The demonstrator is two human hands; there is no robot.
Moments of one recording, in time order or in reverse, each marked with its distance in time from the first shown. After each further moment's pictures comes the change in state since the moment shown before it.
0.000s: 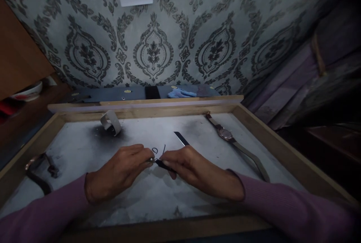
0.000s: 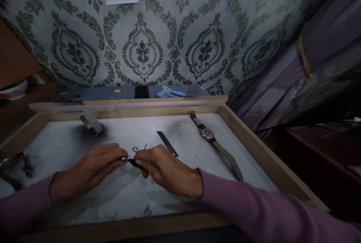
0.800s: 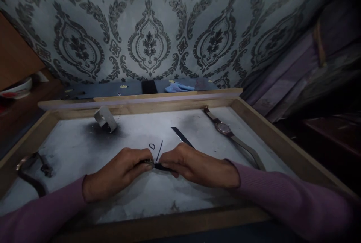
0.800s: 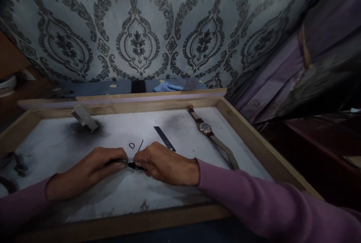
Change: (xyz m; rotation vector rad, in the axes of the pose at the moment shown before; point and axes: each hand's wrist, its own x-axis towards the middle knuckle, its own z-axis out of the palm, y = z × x) left_hand 0.006 0.003 0.007 -0.464 -0.164 -0.232; right_hand 0.001 0.015 -0.003 -0.077 -0.173 -0.030
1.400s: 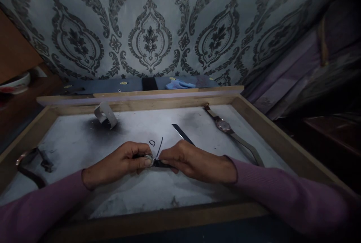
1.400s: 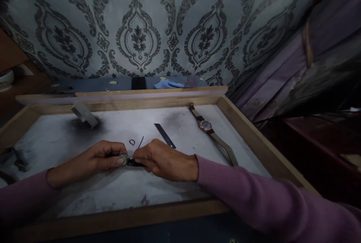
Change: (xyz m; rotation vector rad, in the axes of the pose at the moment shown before) left_hand 0.002 -0.011 -0.003 -0.515 -0.119 -0.301; right_hand 0.001 0.003 0.001 0.022 -0.011 -0.029
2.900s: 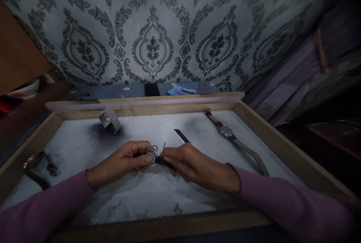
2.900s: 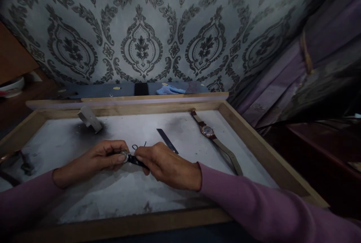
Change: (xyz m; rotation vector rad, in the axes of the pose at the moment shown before) left_hand 0.000 0.001 -0.005 -0.028 0.076 0.063; right_hand 0.000 -0.009 0.000 0.022 0.121 0.053
